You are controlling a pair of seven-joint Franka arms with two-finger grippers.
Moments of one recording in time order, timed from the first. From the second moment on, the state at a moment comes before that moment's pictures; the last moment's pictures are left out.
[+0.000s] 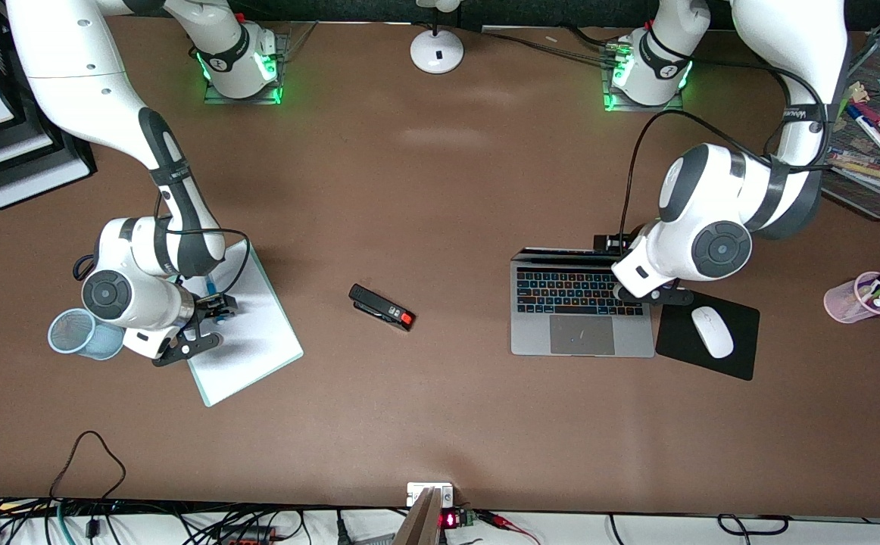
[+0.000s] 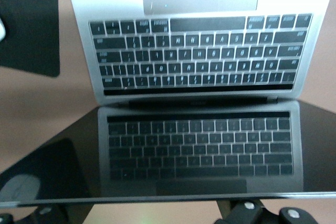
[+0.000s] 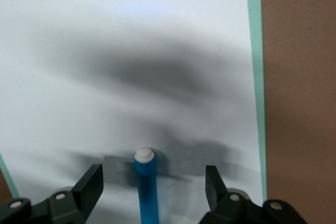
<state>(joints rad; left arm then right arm) -0.23 0.41 -0.04 -1.72 -0.08 1.77 -0.21 0.13 0.70 -0.07 -1.67 -0.01 2.24 -0.29</state>
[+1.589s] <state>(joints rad) -0.22 0.66 -0.04 -1.61 -0.08 2.13 -0.21 0.14 0.67 -0.07 -1.67 -0.01 2.27 -0.30</state>
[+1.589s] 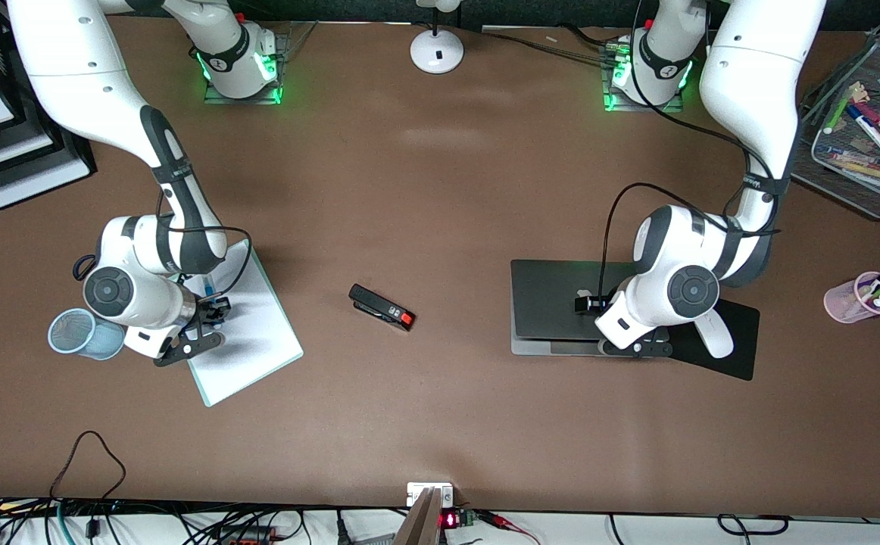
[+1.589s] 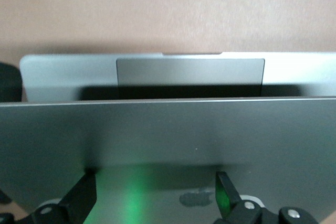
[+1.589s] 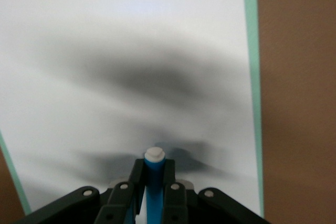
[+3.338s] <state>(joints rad) -0.09 0.53 -0.02 -1.52 -0.08 2.09 -0.10 -0.18 0.37 -0.09 -1.66 0.48 2.16 -2.05</state>
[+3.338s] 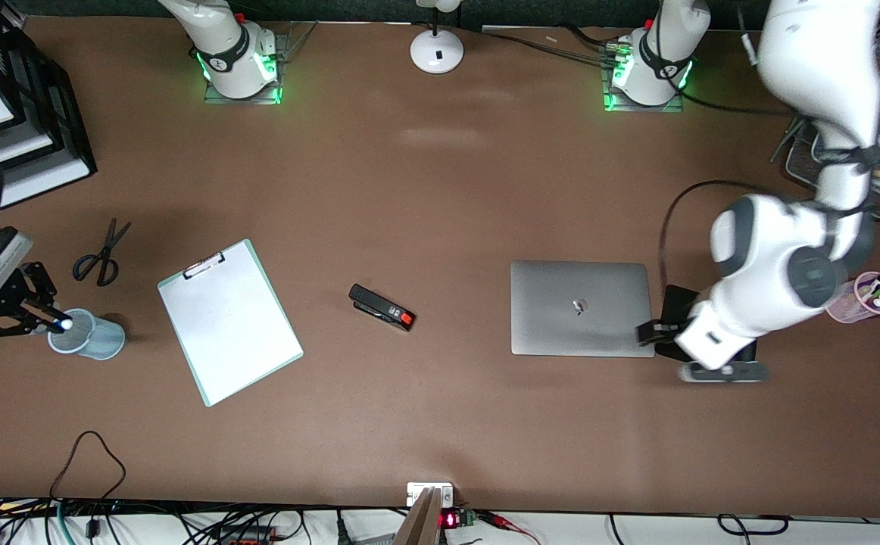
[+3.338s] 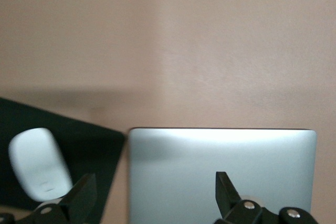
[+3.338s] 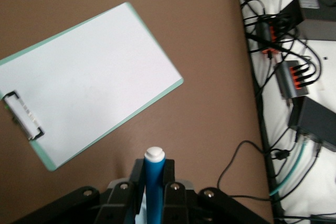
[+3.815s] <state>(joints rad) -0.02 0.34 -0.01 -1.44 -0.05 1.77 -0.09 -0.27 0.45 -0.09 -1.66 0.63 2.03 -2.25</state>
